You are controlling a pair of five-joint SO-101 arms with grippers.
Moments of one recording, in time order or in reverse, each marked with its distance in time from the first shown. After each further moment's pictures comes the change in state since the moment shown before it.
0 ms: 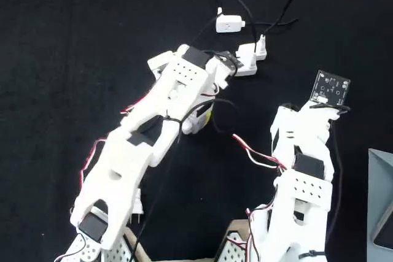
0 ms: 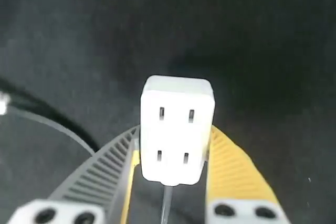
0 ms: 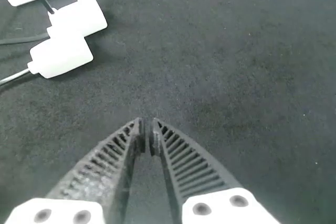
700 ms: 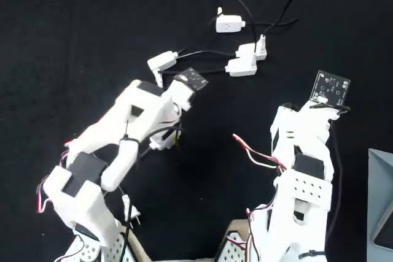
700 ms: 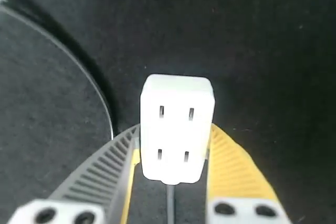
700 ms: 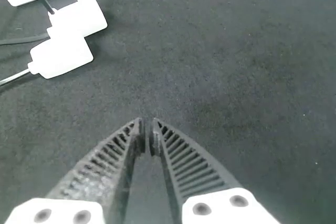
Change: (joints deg) left arm -8.4 -35.9 66.5 -39.5 -5.3; right arm 0.0 0.0 0.0 0.0 0.0
